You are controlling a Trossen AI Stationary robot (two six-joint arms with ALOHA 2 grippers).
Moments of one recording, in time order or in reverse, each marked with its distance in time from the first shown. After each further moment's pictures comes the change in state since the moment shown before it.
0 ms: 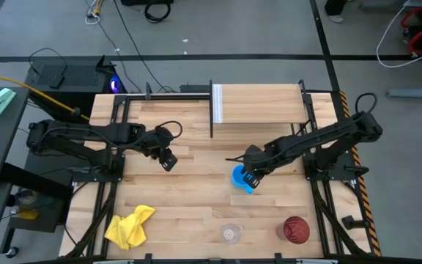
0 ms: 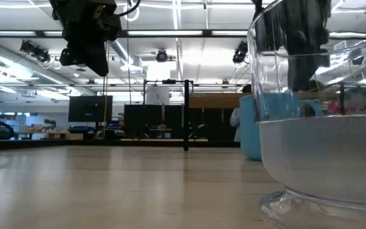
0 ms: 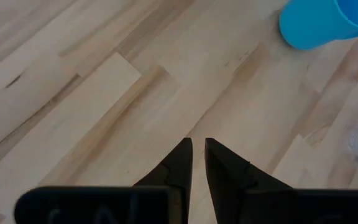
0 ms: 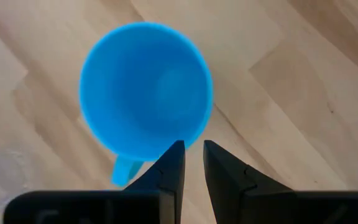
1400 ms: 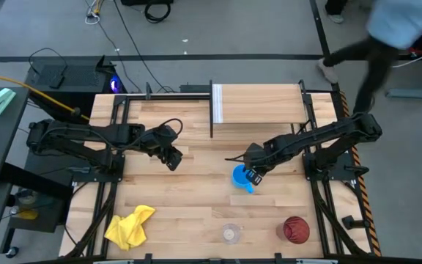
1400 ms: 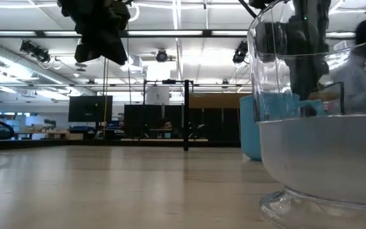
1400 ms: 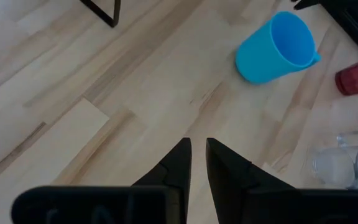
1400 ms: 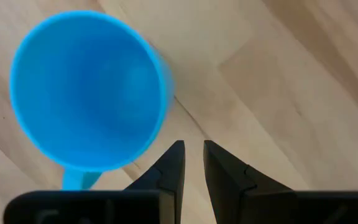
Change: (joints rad) left arm -0.018 -0.001 -0.001 0.170 -0.025 0.029; right arm -0.040 -0.004 -0.063 -0.001 0.007 -0.069
